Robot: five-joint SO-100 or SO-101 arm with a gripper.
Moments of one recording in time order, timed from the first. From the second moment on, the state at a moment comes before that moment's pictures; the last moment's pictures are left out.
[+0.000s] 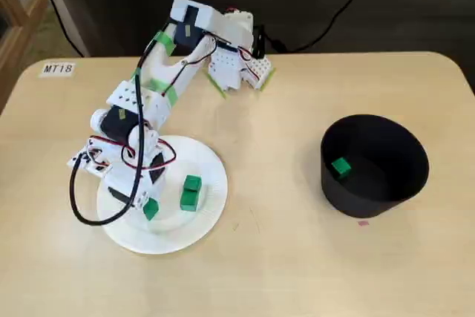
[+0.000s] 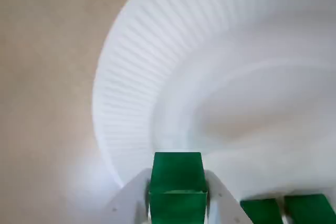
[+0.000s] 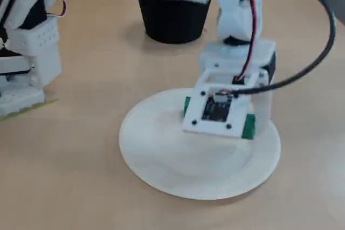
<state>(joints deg) 26.2 55.2 46.7 79.4 -1.4</state>
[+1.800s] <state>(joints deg) -37.2 124.7 138.2 17.1 -4.2</state>
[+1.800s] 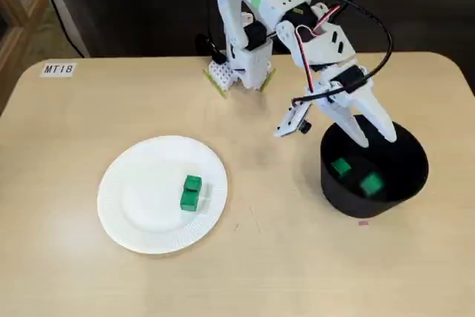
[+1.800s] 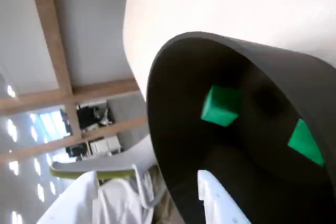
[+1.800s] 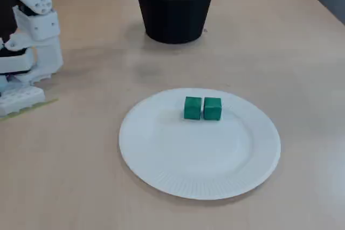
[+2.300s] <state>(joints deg) -18.0 126.8 122.9 44.5 2.5</state>
